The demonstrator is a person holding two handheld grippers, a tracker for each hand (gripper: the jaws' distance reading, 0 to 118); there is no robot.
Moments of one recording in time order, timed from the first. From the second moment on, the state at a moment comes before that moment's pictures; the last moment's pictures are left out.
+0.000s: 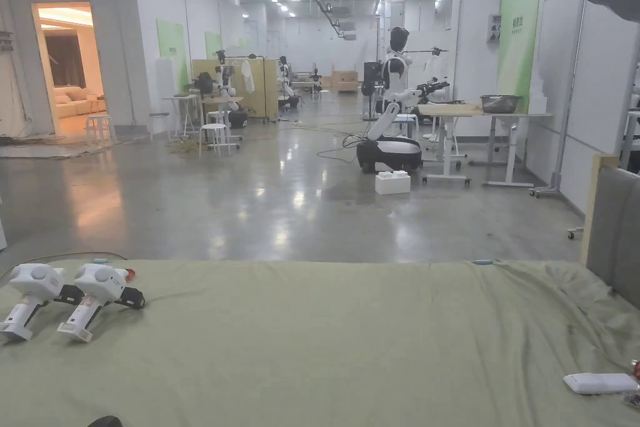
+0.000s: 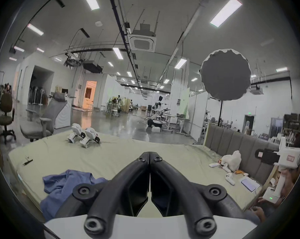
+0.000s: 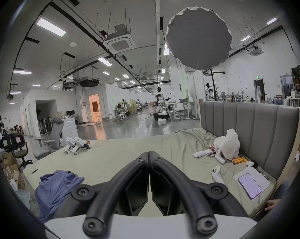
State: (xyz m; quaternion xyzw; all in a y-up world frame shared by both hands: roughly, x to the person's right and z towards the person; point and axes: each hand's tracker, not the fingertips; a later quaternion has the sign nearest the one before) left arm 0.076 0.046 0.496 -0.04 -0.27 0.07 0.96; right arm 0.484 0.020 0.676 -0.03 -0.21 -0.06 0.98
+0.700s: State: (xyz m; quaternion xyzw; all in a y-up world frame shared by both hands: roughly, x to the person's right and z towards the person) left arm 0.091 0.057 0.503 -0.03 -0.28 0.01 0.96; right arm 0.478 0.022 0.681 -0.02 -0.20 -0.04 0.98
